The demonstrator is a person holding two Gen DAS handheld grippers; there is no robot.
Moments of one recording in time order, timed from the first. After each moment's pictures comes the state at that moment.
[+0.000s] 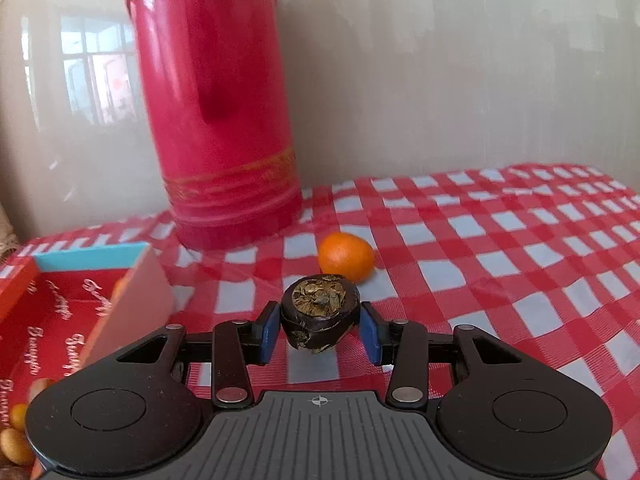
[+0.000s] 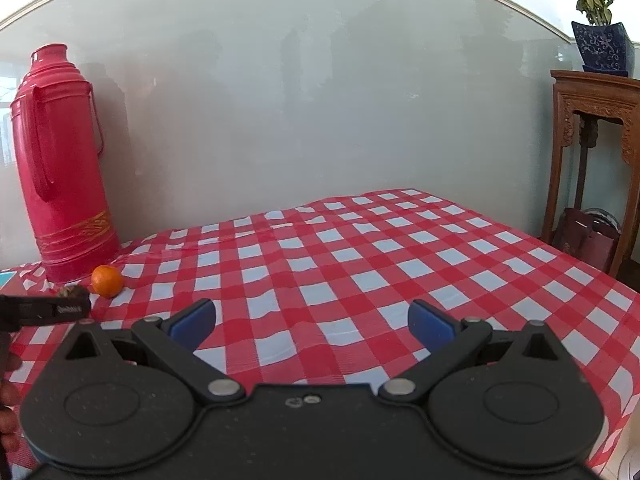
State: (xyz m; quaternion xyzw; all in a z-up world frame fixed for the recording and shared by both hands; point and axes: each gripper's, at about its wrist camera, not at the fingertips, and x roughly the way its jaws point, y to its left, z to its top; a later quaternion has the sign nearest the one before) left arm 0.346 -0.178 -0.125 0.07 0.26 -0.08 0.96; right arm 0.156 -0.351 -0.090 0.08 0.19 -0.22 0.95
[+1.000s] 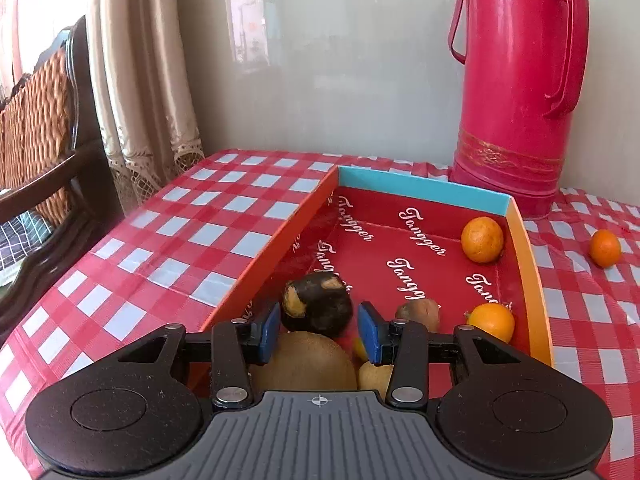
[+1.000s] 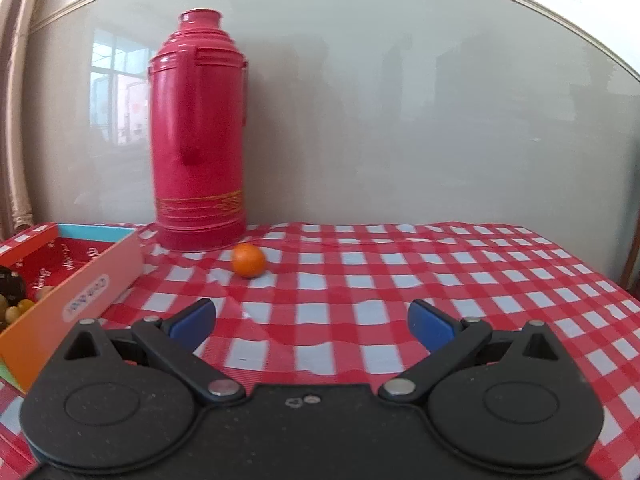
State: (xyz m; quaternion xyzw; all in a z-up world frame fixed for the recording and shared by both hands) left arm 0.308 0.035 -0.118 -0.01 0.31 0.12 0.94; right arm 0.181 -0.245 -0.088 0.00 0.19 -0.09 0.98
